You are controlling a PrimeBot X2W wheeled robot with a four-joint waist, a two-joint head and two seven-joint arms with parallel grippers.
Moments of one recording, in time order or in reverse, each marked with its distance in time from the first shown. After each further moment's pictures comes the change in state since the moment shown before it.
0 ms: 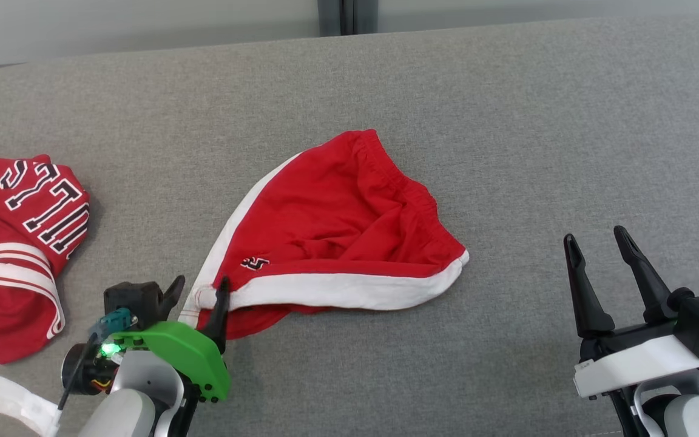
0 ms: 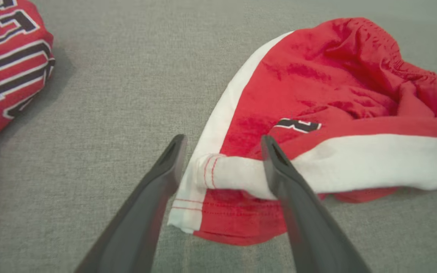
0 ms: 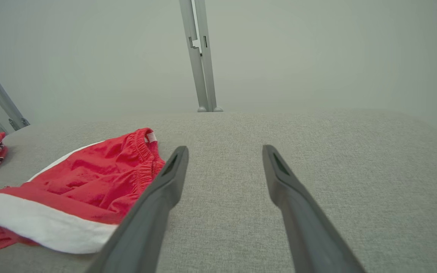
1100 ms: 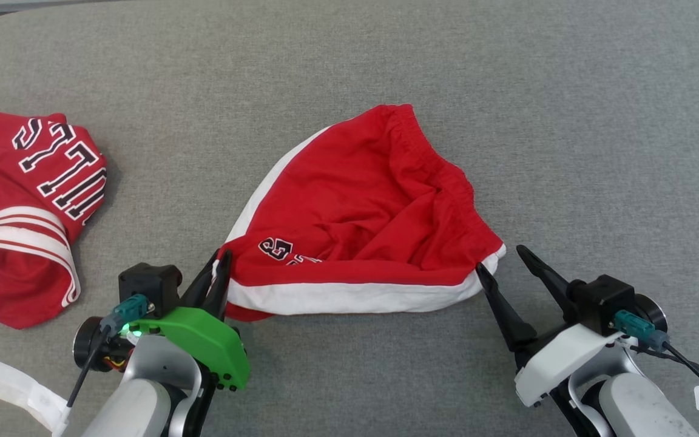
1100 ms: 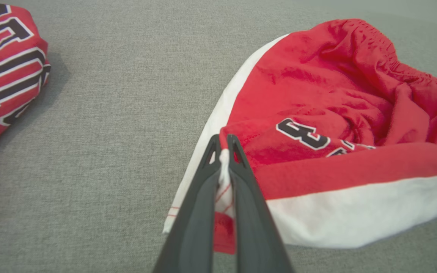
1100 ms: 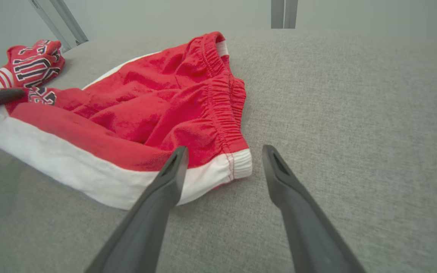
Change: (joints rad) left arm -0.019 0.012 -0.046 -0.147 0.028 0.041 0.045; right arm -0.149 -0.094 0.272 0.218 0.072 0.000 0.036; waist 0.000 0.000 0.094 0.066
